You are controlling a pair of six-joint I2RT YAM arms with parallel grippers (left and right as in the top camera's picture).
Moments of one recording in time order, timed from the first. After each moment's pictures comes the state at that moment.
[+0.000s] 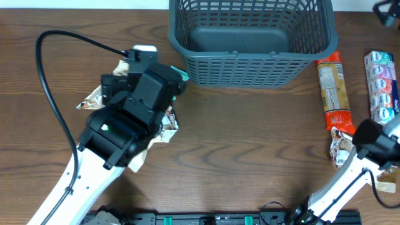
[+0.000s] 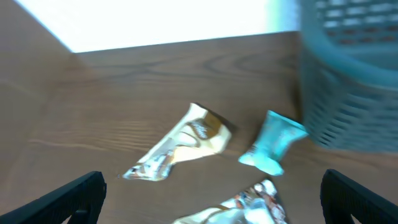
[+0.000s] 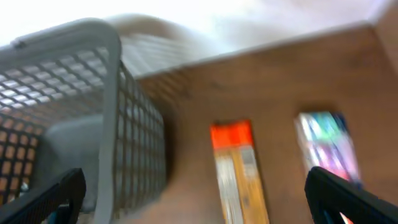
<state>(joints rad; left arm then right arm) -0.61 1.26 1.43 -1.00 -0.71 -0.34 -0.53 2.25 3.00 -1.59 -0.43 -0.11</state>
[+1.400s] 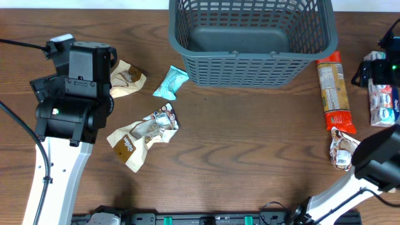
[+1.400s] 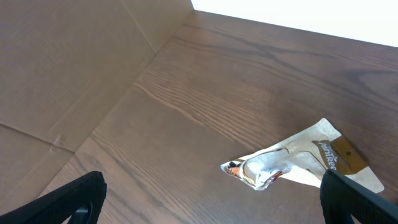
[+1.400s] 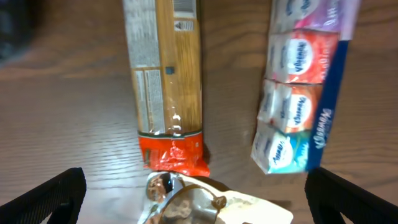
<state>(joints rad) -0.18 1.26 1.43 -1.02 -0.75 -0.33 -0.53 2.02 2.02 -1.35 -0.04 -0.46</state>
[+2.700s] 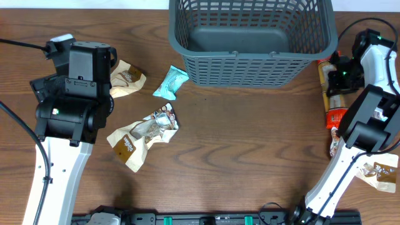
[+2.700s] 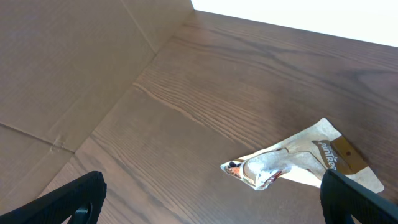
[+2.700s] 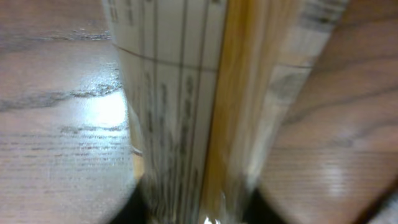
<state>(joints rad) -0.18 1.26 1.43 -1.02 -0.75 -0.33 -0.39 2.38 2.02 -1.23 0.07 -0.44</state>
